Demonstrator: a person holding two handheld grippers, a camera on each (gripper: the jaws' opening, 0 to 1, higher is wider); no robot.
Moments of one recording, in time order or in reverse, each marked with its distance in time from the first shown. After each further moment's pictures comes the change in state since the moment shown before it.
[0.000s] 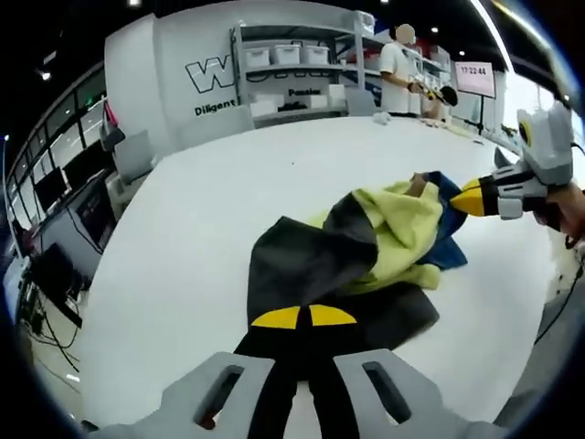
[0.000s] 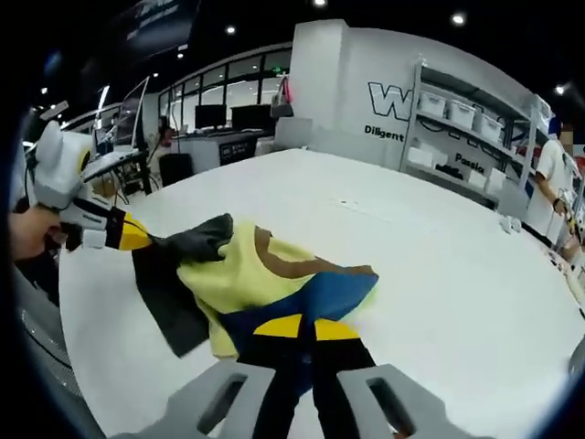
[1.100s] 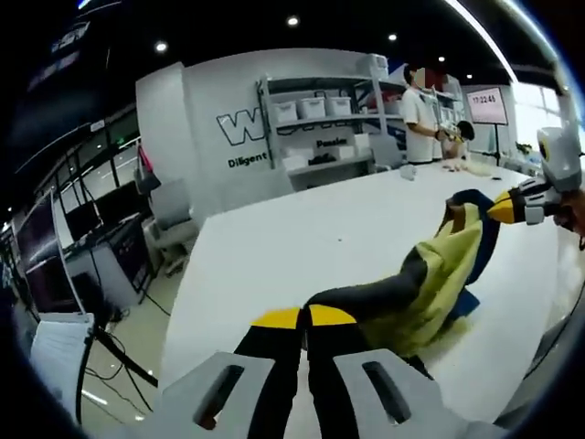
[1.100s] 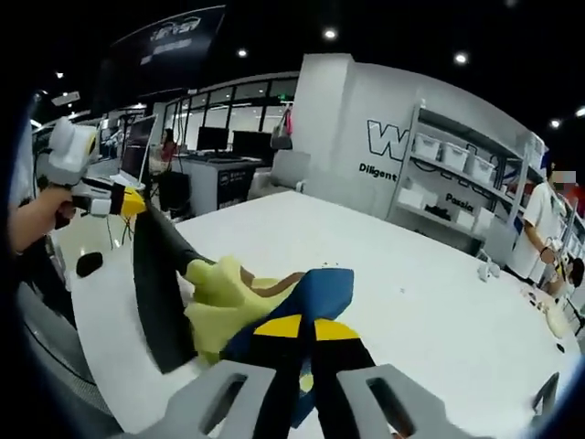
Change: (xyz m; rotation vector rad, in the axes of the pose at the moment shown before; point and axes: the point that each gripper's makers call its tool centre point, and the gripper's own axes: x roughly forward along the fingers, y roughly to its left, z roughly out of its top) left arm -0.082 0.066 0.097 0.020 -0.211 0.143; right arm -0.068 -0.019 0.092 -0.046 -0.127 -0.042
